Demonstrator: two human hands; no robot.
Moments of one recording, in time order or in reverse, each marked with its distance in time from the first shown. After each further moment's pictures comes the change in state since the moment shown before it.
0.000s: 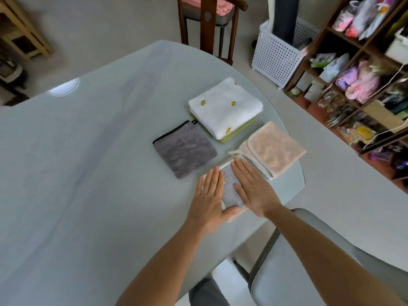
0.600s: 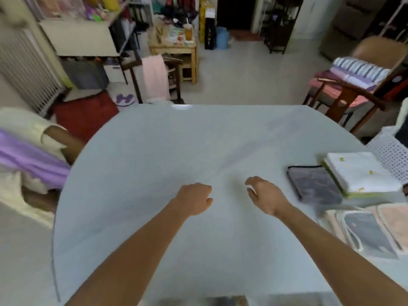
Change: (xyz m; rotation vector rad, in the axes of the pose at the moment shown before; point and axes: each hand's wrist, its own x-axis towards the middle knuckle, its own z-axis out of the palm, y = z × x) left_hand -0.255 -0.176 -0.133 -0.021 -0.072 -0.542; right_hand 0.065 -0.286 -0.017 -0.148 -0.104 -0.270
